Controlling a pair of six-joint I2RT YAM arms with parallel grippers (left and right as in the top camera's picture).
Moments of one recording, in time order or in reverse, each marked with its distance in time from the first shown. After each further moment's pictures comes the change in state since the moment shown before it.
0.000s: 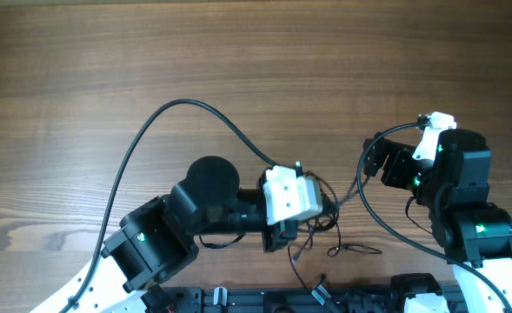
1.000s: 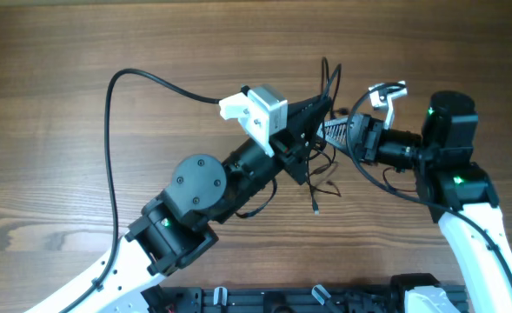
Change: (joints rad) left arm -0.003 0.093 0.000 0.539 -0.587 -0.423; right arm -0.001 0.258 0.000 0.455 -0.959 0.378
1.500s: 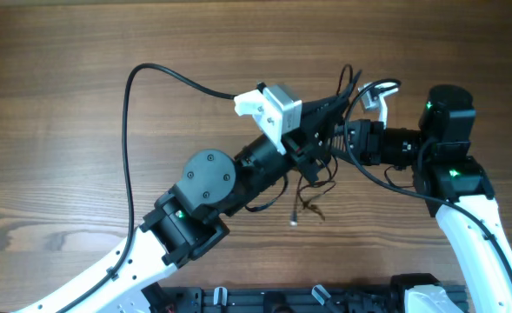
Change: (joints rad) left arm 0.000 0.059 0.000 0.108 0.087 0.000; right arm 0.000 0.038 0.000 0.092 -0.233 0.011
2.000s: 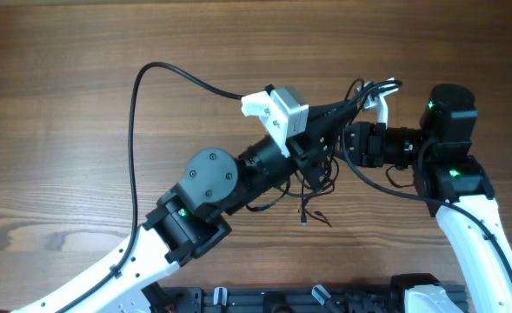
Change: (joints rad) left arm 0.000 0.013 0.000 0.014 0.062 0.000; right arm -0.001 0.000 0.000 0.040 -0.051 -0.002
